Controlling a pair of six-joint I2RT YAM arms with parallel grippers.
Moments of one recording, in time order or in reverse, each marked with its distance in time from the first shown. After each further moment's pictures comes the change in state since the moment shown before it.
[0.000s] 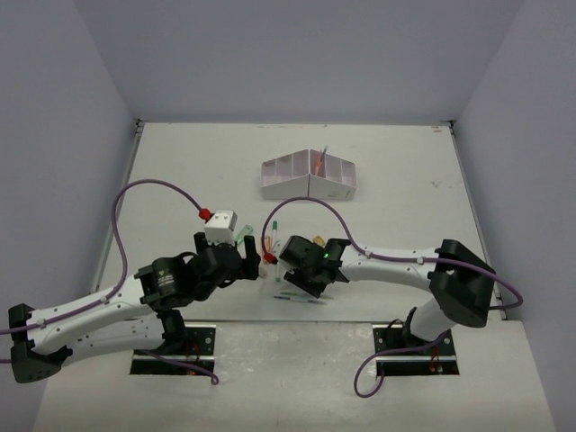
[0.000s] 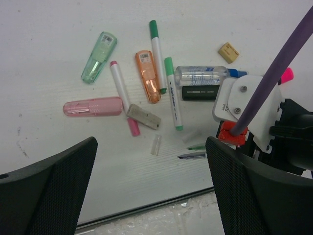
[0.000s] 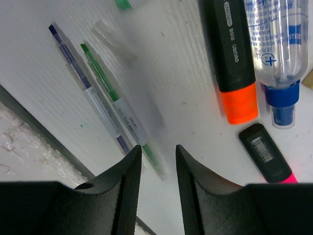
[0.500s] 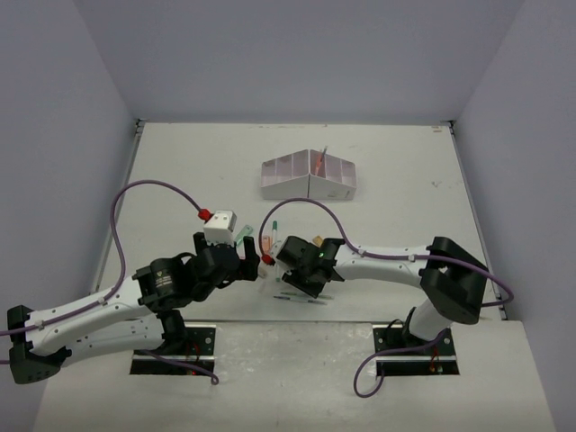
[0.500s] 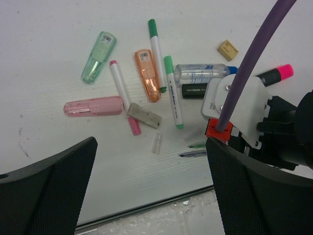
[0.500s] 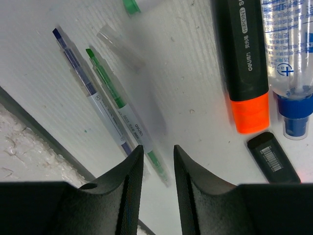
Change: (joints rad) left arm 0.000 -0.015 -0.009 0.000 0.009 0.021; right arm 0.000 0.050 0.027 0.002 -0.019 -0.006
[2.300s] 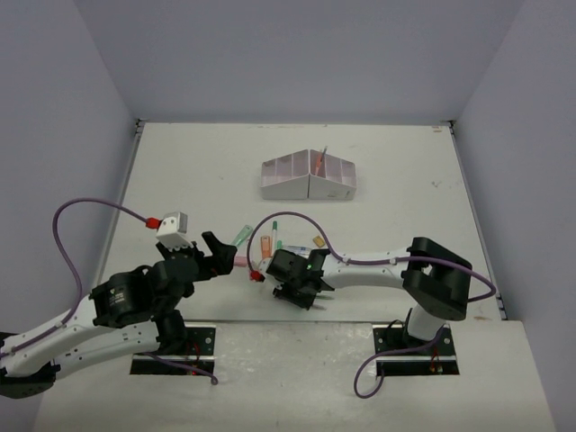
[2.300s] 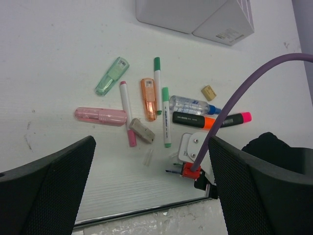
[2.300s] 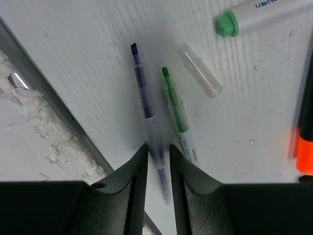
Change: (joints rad) left arm 0.000 -0.286 -0.014 -0.116 -0.124 -0.167; right arm 0.087 0.089 0.010 0.057 -0.087 0.011
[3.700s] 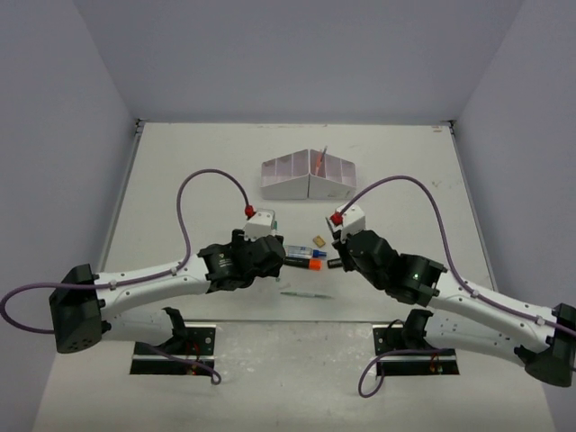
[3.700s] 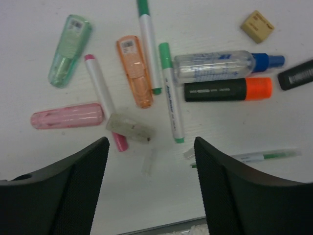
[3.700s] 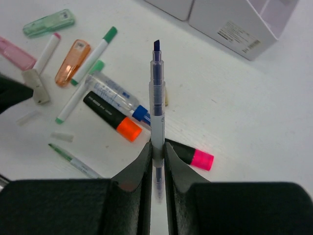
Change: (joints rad) left arm 0.029 0.716 0.069 0.261 0.133 0.179; right arm -0.142 -0.811 -0.242 0.124 0.502 0.199
